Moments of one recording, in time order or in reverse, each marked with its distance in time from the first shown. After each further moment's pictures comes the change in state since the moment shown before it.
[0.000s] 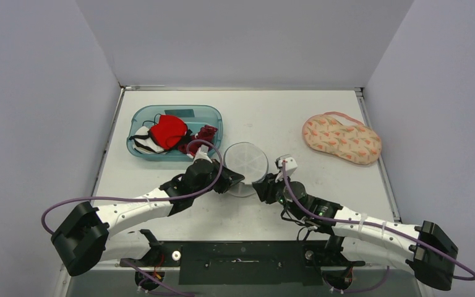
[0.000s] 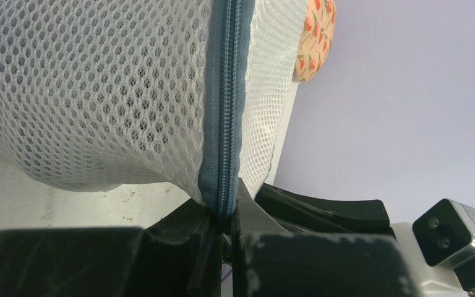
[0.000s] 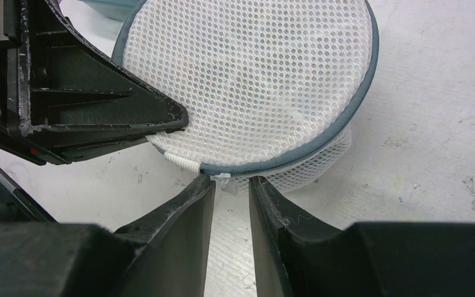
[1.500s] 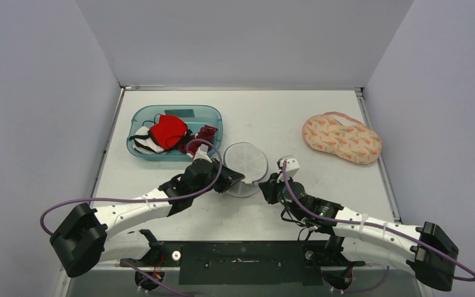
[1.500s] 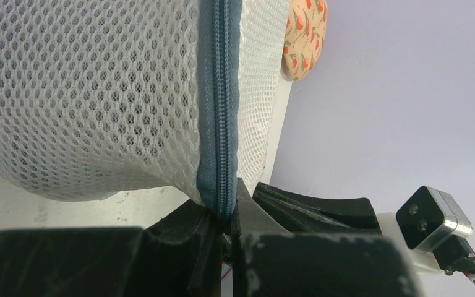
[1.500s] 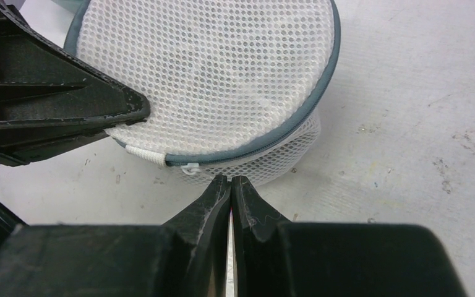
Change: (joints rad) left arm -0.001 -0.013 -0.001 0.010 0.000 0.005; right arm 0.000 -0.006 0.000 -0.055 0.048 0.010
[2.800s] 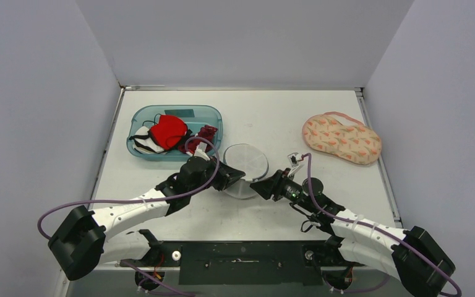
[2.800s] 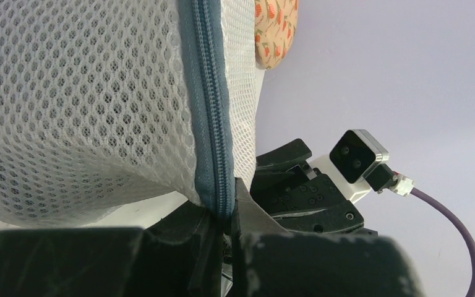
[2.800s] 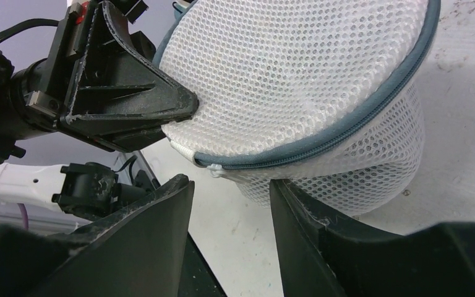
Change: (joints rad) left arm 0.043 -0.021 -0.011 0.054 0.096 -0.041; right arm -0.298 0.040 -0.200 0.498 -0.592 0.266
